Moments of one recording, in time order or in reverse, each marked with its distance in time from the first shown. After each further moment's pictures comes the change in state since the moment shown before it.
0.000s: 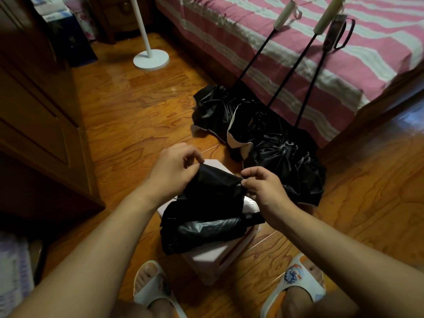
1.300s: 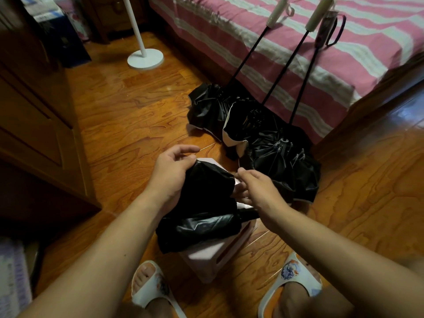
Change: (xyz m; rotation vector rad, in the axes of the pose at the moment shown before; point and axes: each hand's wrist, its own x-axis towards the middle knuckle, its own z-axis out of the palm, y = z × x) left_hand -0.003 0.020 0.025 -0.938 0.131 -0.569; right_hand -0.013 -0.005 0.003 -0.050 -0.025 0.105
